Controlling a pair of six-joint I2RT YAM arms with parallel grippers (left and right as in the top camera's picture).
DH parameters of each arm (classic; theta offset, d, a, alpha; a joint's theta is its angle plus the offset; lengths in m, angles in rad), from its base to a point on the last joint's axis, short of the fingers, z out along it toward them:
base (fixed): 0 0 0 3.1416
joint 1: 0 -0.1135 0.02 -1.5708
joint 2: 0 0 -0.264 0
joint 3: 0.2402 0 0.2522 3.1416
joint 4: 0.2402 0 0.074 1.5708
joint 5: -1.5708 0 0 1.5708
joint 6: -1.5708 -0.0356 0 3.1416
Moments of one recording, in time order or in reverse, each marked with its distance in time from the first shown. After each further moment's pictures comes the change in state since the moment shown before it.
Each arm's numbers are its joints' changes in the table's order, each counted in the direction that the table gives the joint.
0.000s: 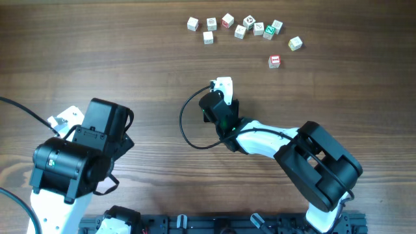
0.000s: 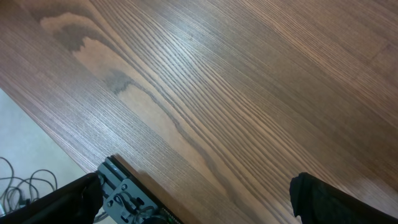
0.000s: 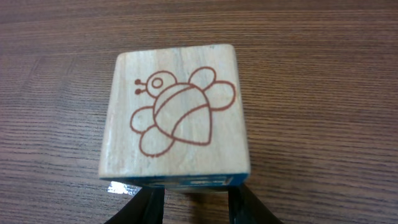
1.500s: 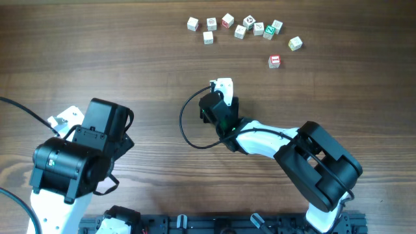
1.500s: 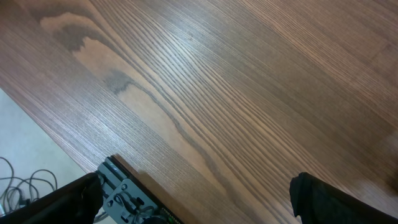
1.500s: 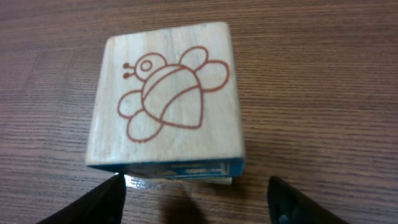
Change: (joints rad) left arm 0.000 0.000 0.000 0.000 0.000 0.000; right arm 0.000 0.000 0.000 0.018 0.022 -0.037
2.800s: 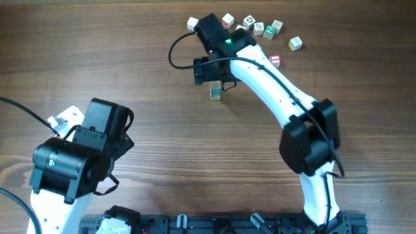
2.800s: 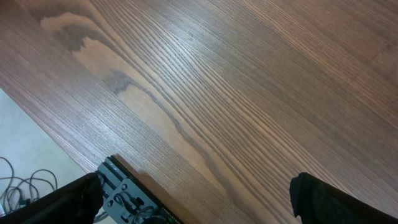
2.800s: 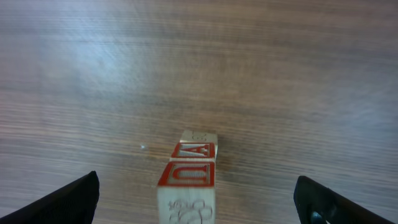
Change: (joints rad) left arm 0.000 0.000 0.000 0.000 0.000 0.000; right arm 0.179 -0.282 1.074 1.324 0.356 0.087
